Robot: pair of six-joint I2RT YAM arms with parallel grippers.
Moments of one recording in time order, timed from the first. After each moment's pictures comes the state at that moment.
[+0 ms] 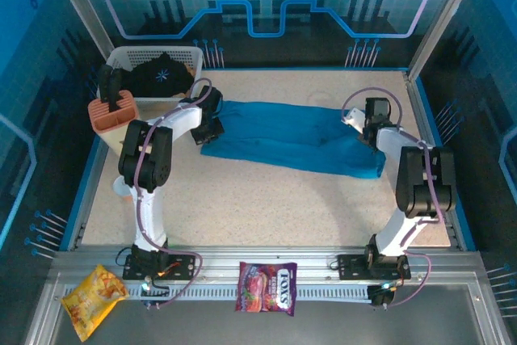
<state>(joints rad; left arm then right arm) -0.21 2.08 1.49 -0.70 -0.10 -0.66 -0.04 1.74 1.02 -0.15 0.32 -1.01</state>
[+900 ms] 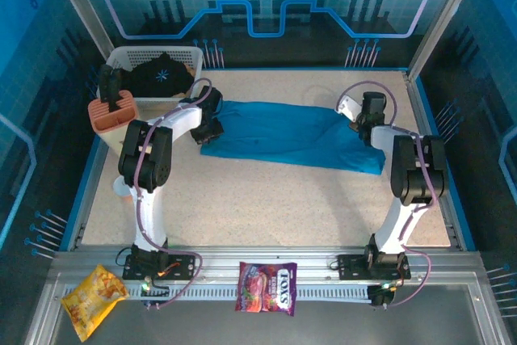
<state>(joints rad) -0.21 2.08 1.48 -0.70 -0.11 -0.66 -0.03 1.86 1.04 0.17 0.16 -1.02</state>
